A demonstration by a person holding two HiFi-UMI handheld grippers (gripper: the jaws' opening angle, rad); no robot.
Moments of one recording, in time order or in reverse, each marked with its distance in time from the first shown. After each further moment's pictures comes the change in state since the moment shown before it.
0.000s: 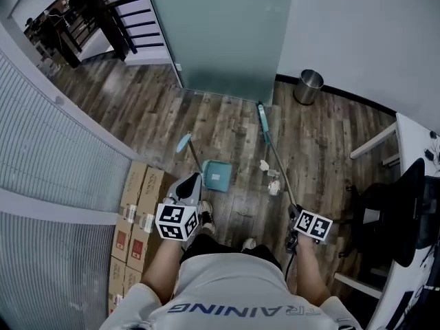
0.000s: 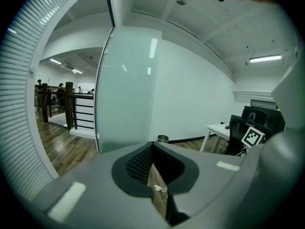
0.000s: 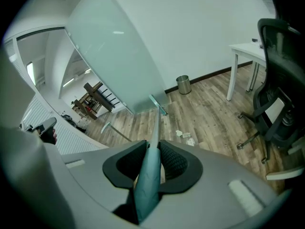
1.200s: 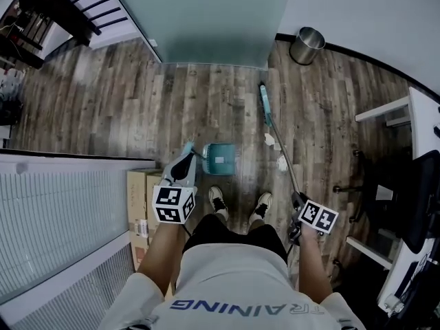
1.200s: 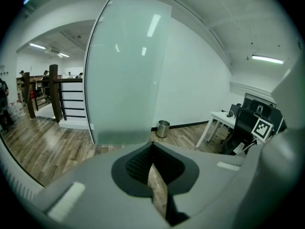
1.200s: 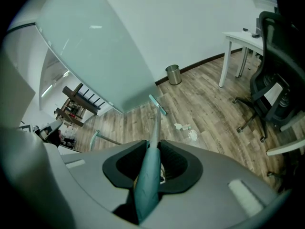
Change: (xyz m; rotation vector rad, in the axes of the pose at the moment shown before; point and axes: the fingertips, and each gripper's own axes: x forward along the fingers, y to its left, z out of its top) left arm 0.169 0.151 -0.013 0.032 0.219 -0.111; right arm 0.108 0.071 0.019 0.178 0.091 -0.141
